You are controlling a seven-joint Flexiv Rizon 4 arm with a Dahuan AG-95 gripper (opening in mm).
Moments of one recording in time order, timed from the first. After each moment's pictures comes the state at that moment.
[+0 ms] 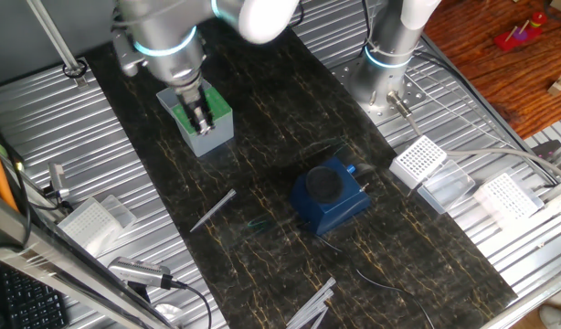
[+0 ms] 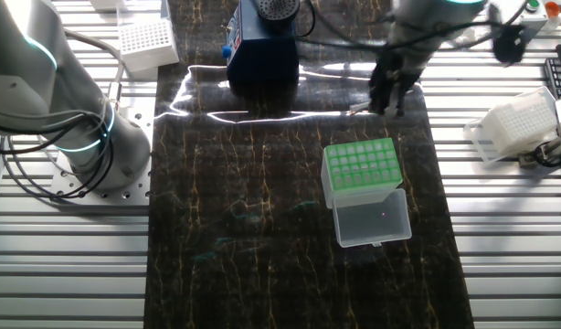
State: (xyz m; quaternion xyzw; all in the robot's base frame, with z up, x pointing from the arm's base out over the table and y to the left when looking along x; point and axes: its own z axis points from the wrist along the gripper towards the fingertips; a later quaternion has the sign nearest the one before) arm 0.540 0.029 0.173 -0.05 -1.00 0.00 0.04
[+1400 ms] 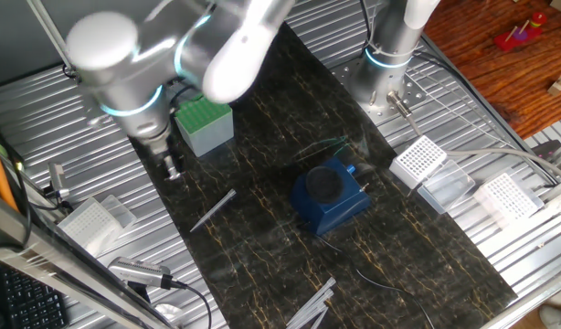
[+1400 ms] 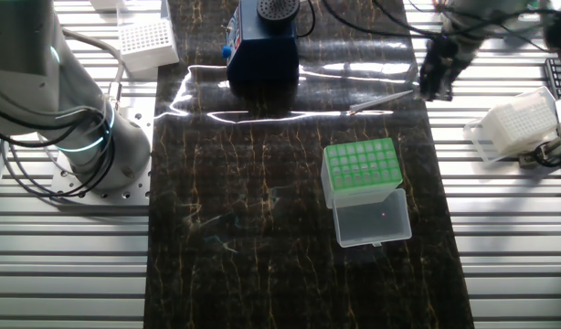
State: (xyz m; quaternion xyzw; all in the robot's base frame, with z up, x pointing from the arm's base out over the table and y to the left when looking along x) arm 0.636 0.070 0.130 -0.03 -1.00 0.00 0.04
